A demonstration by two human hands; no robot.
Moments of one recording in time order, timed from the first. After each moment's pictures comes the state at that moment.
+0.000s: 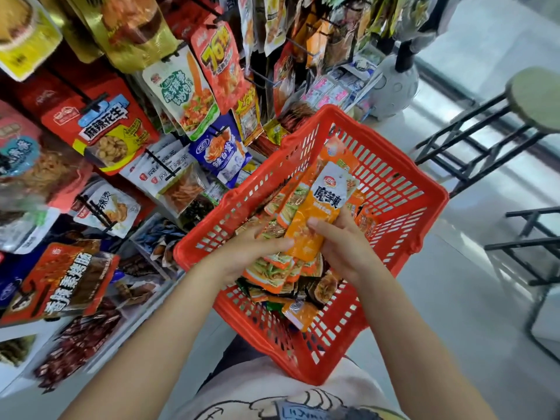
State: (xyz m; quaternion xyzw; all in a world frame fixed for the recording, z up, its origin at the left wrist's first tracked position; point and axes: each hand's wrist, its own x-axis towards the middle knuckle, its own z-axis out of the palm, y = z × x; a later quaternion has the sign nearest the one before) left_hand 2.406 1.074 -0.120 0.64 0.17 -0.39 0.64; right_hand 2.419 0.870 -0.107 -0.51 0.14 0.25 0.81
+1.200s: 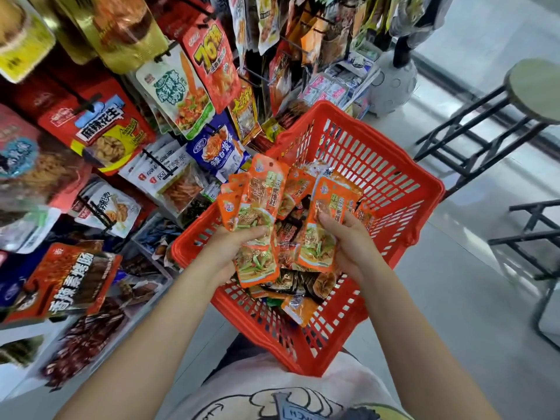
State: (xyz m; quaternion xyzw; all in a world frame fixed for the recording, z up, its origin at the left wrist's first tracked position) left_hand 2.398 1.076 -0.125 0.58 0.33 -0.25 0.71; right_hand 2.413 0.857 -0.110 -0.52 0.23 0.23 0.79
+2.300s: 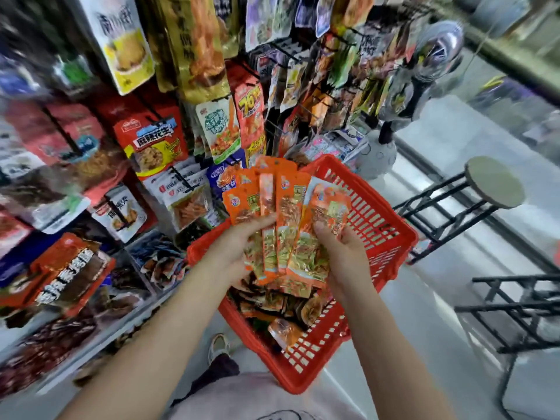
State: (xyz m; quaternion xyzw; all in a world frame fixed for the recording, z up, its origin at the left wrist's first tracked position) left_hand 2.383 1.078 -0.046 0.41 0.24 -0.21 0.86; right_hand 2.383 0.895 -0.039 -0.65 0.14 0.11 0.73
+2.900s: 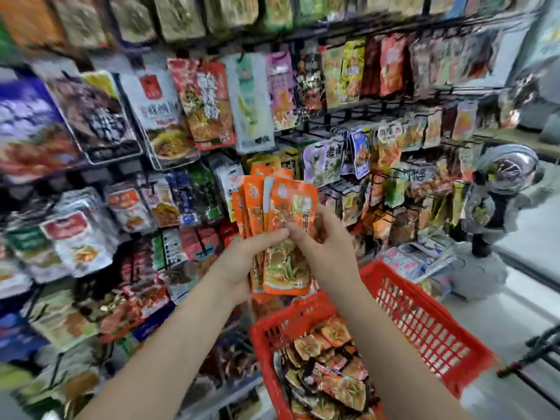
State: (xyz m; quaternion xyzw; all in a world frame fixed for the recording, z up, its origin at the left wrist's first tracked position) left_hand 2.327 1.078 0.149 0.56 0.15 0.04 0.81; right_hand 2.404 0.947 0.120 -0.71 -0.27 -0.03 0.65
